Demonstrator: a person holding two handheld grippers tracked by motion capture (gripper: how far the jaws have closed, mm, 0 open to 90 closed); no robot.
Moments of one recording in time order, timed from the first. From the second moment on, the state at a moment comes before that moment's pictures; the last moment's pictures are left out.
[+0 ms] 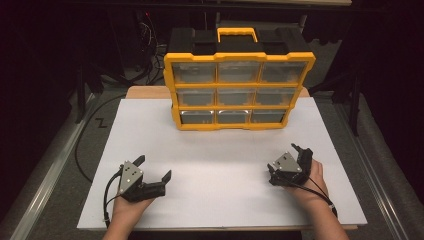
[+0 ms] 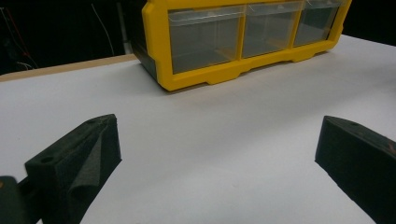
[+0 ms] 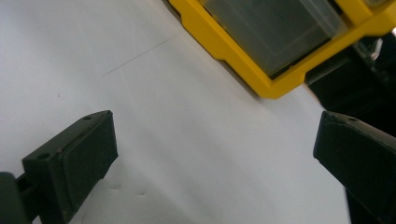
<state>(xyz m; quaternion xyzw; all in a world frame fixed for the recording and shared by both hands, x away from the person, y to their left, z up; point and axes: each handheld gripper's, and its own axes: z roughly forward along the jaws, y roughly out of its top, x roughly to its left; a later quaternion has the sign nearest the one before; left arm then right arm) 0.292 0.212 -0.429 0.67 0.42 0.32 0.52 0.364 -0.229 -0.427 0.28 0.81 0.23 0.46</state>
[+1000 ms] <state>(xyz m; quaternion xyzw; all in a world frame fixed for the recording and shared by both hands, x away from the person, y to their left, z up) 0.291 0.211 -0.429 0.68 0.41 0.31 0.51 0.344 -0.194 -0.426 0.08 0.82 0.10 0.55</state>
